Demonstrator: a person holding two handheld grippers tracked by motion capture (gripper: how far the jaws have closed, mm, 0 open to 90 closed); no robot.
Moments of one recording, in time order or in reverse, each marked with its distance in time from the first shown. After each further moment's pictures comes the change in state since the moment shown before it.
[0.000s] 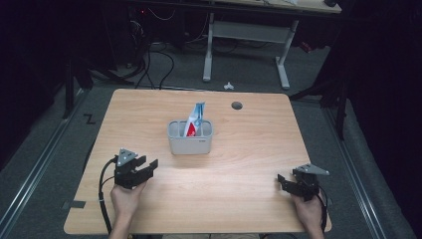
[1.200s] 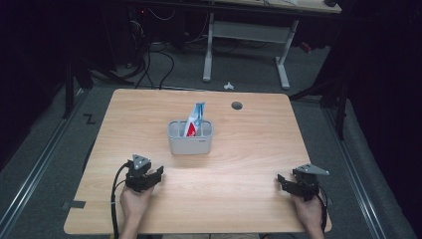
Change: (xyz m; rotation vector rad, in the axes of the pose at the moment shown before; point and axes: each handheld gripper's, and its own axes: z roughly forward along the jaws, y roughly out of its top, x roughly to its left) left arm -0.008 -0.026 0.039 0.100 0.097 0.067; right arm 0.000 0.000 0.000 0.000 0.001 0.000
